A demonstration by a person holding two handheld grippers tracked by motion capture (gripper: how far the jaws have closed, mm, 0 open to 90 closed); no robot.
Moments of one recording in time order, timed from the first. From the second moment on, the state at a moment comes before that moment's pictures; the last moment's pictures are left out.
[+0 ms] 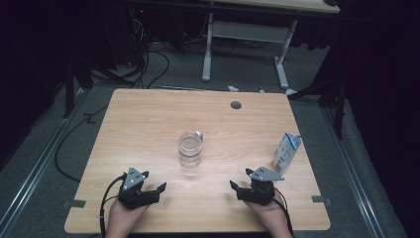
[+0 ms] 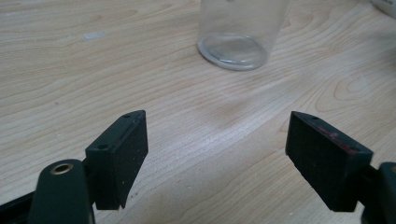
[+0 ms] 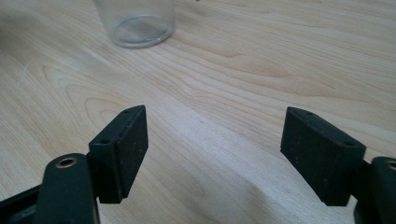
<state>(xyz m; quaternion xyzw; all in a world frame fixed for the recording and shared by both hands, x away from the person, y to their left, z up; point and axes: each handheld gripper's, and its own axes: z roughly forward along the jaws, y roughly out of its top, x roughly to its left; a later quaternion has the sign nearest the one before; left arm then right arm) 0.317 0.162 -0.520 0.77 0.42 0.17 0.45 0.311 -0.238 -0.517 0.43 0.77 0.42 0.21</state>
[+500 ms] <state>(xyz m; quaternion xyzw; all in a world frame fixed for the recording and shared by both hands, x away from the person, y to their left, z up) 0.317 0.168 -0.519 0.77 0.42 0.14 0.46 0.310 -0.253 -0.516 0.44 0.77 0.42 0.20</state>
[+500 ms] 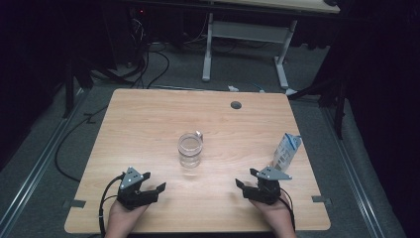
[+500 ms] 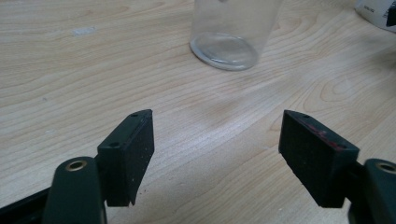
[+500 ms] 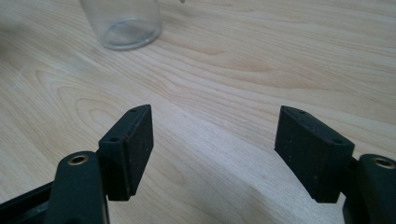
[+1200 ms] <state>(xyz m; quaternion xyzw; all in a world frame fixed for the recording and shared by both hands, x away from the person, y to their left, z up) 0.319 0.152 -0.514 0.76 0.43 0.16 0.46 0.306 -0.269 -0.521 0.42 0.78 0.41 0.22</state>
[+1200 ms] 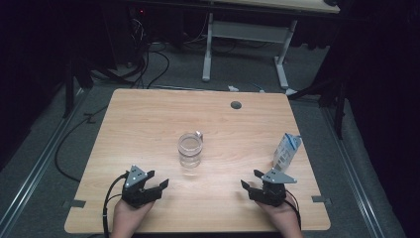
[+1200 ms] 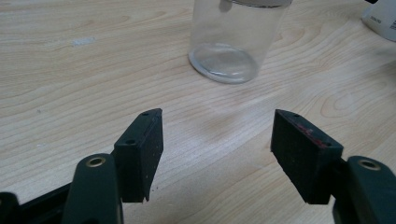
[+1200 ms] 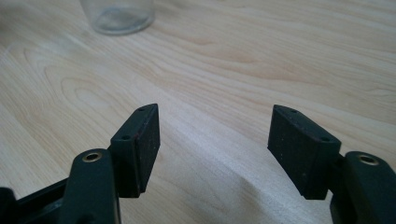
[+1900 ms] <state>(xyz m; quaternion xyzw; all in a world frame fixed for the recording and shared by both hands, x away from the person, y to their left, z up) 0.328 0.129 -0.486 0.77 0.42 0.17 0.45 0.302 -0.263 -0.514 0.41 0.78 0.43 0.21</state>
